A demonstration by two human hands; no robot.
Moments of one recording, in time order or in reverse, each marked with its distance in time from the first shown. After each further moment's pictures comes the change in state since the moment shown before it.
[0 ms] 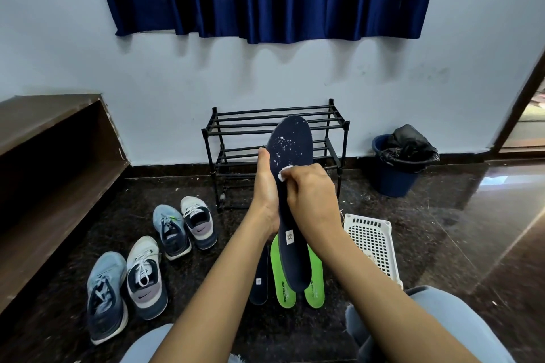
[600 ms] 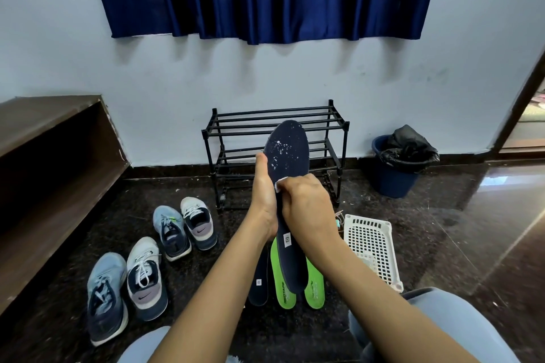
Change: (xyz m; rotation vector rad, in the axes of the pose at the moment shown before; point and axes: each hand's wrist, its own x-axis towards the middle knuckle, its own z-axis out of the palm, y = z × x) left_hand 0.003 -0.006 -0.005 -0.010 0.044 0.029; right_hand -0.012 -0.001 0.005 -0.060 -0.081 -0.041
